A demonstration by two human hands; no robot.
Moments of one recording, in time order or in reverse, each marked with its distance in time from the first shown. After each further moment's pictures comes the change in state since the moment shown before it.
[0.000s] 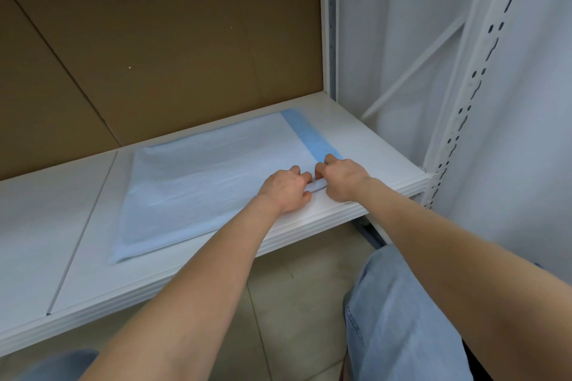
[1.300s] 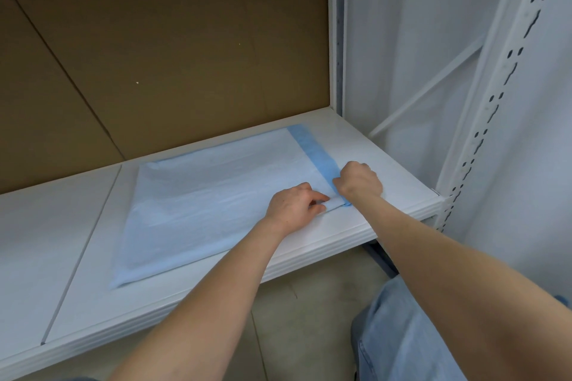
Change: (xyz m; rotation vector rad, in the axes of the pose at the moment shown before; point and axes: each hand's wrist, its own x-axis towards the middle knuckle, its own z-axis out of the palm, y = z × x) left_hand 0.012 -0.009 0.008 -0.270 0.141 0.008; right_hand 0.035 0.000 -0.012 0.478 0.154 0.636
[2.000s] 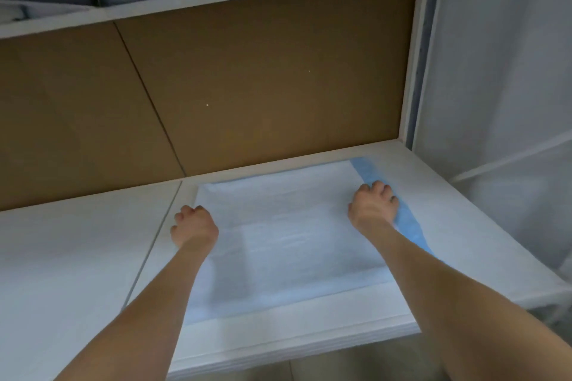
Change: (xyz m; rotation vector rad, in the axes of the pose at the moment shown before) left_hand -0.066 -0.237 -0.067 0.166 0.141 -1.100; right_hand 0.052 -0.103 0.071 -0.295 0.098 -0.205
